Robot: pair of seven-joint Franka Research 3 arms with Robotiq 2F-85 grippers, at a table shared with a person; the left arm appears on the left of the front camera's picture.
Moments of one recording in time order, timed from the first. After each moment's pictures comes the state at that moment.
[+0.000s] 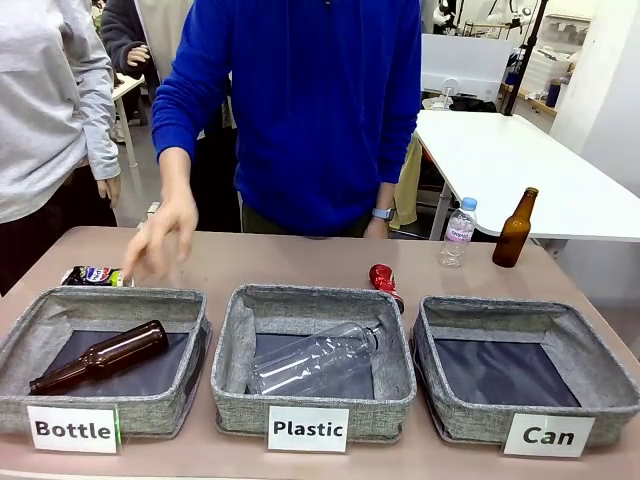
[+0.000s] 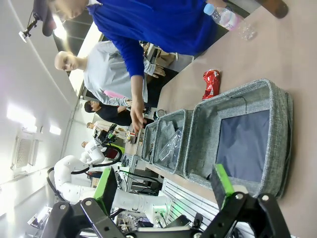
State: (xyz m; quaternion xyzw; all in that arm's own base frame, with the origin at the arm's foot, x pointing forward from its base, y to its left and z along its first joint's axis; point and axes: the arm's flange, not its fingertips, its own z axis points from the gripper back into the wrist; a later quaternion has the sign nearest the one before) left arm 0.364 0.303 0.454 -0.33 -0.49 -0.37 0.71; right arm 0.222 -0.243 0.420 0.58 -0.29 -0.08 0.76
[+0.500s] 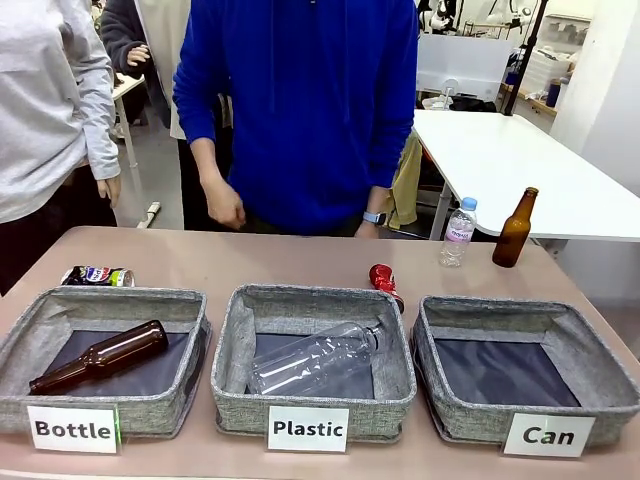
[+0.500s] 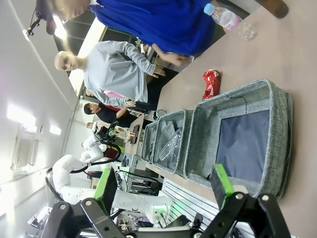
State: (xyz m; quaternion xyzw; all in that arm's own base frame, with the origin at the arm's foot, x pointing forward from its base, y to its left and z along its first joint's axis) left arm 0.384 0.276 0.464 -0.32 -0.45 -0.37 0.75; right arm 0.222 -0.243 0.420 0.58 -0.29 -0.08 0.76
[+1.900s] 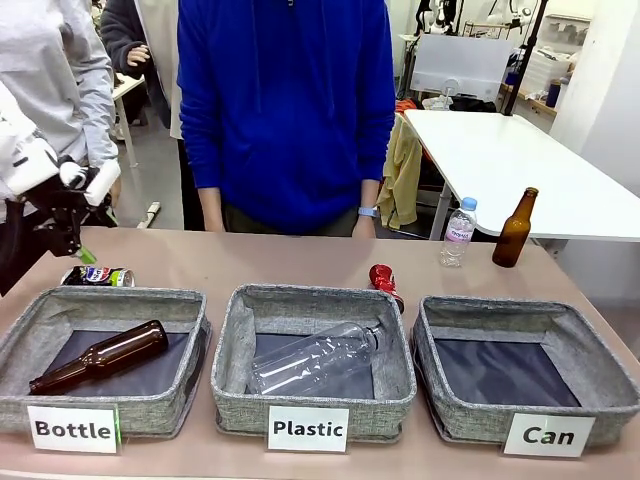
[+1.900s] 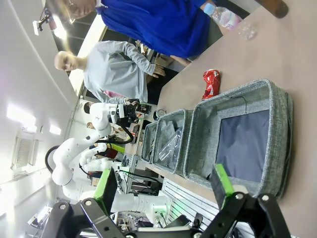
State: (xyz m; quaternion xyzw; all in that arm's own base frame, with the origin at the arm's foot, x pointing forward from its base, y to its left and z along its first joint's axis) left arm 0.545 0.008 0.405 -0.03 -0.17 -0.77 0.62; right arm 0.223 -0.243 0.420 0.58 -0.29 -0.08 0.76
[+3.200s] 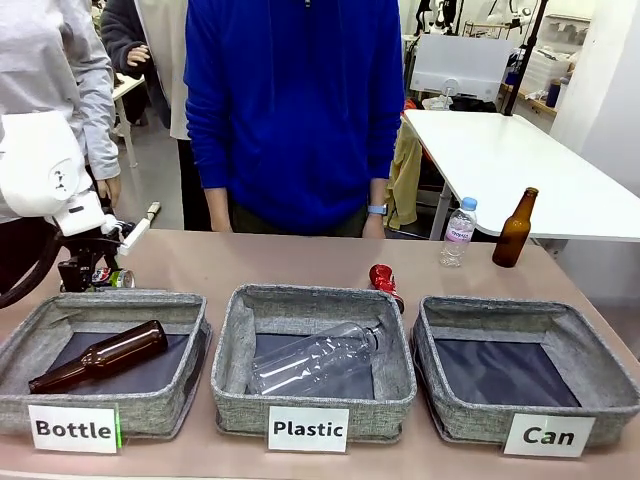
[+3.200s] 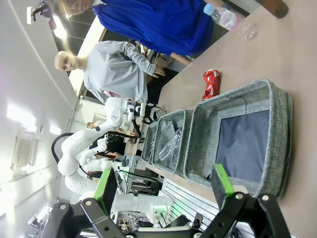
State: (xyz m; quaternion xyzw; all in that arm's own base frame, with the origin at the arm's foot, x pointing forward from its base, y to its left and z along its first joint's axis) left arm 0.575 -0.003 0.316 0.00 -0.03 -0.75 0.66; right arm 0.223 -0.243 0.420 0.58 -0.29 -0.08 0.76
